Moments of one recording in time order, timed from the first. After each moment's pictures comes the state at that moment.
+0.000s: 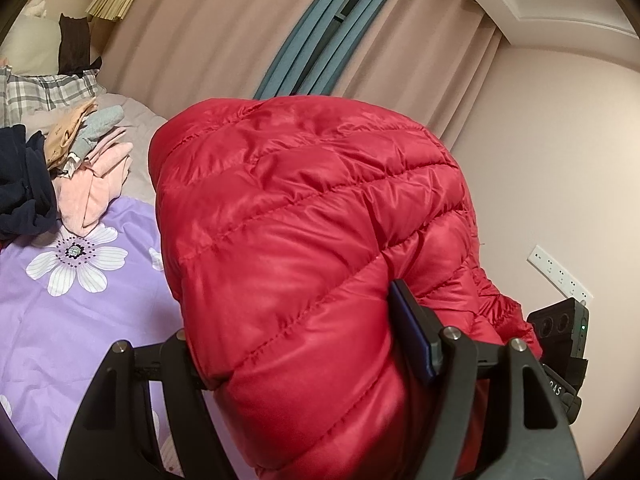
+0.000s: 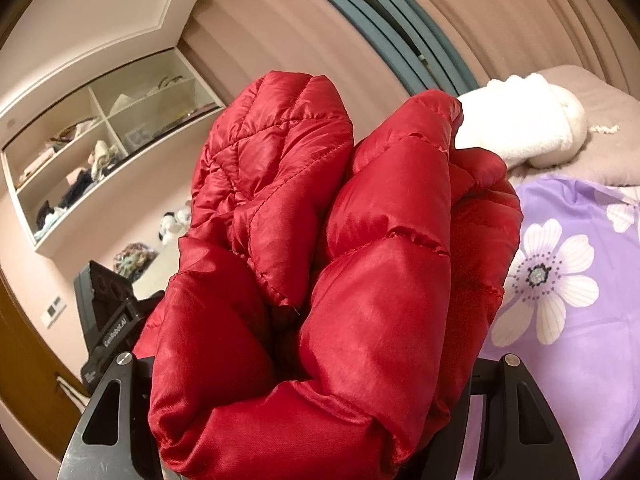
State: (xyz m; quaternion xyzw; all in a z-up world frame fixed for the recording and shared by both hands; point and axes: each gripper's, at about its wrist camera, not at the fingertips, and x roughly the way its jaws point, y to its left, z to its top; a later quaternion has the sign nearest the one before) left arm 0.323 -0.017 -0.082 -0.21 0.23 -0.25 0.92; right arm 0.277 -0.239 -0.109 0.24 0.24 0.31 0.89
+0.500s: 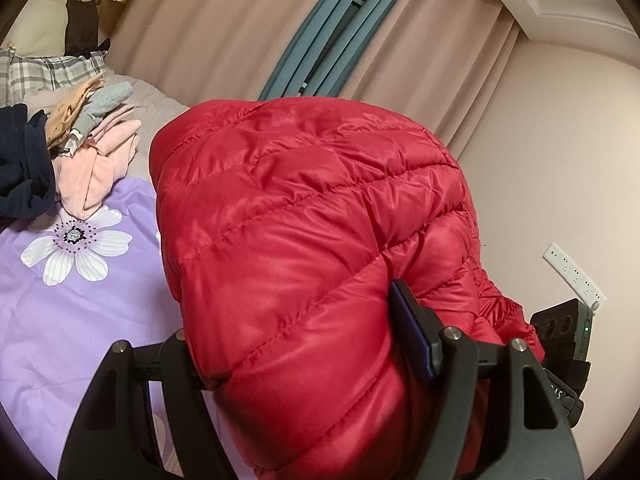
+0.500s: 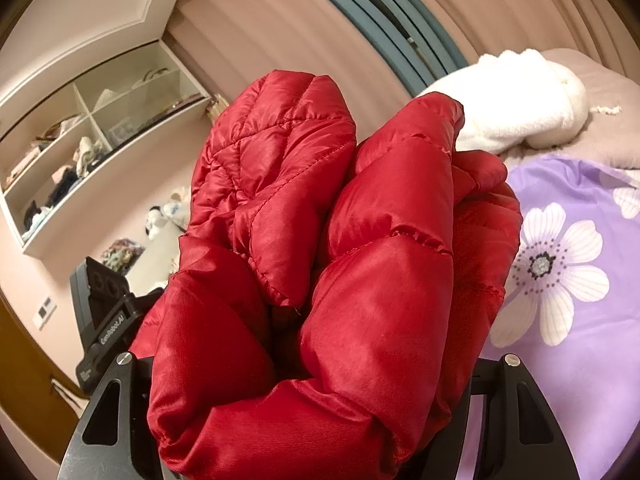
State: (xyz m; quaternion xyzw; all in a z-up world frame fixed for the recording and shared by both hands) left arm 0.358 -0.013 -0.115 -0.21 0.26 -0.23 0.91; right arm 0.303 -0.232 -0.131 0.24 0.27 0.30 0.88
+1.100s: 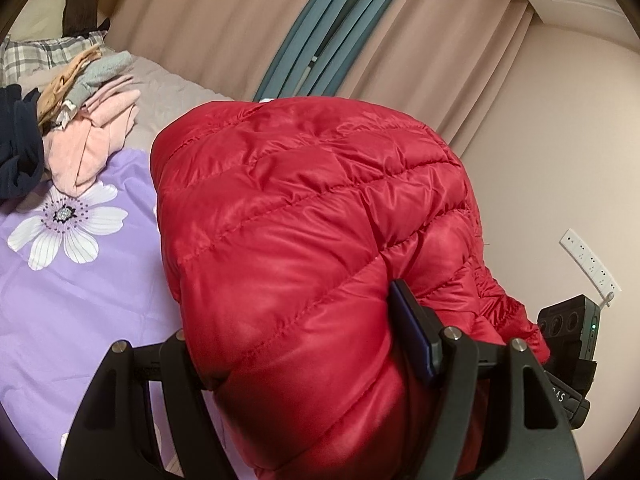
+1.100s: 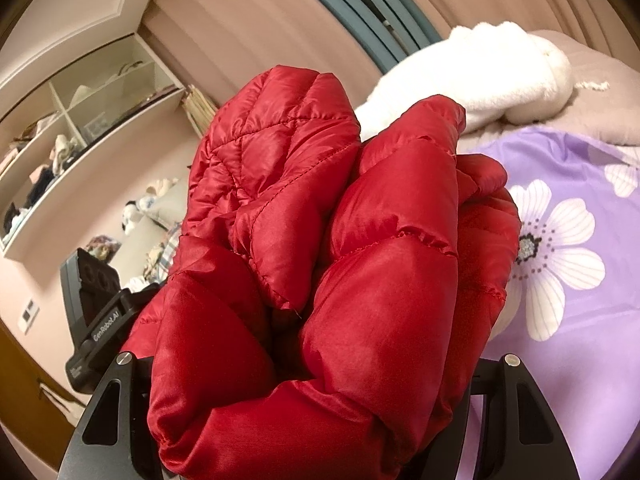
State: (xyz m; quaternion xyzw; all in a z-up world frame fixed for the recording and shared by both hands) left arm 0.388 -0.026 -0.149 -0.20 0.30 -0.23 0.90; right arm 0.318 -0.233 -0.158 0.23 0.31 0.27 0.88
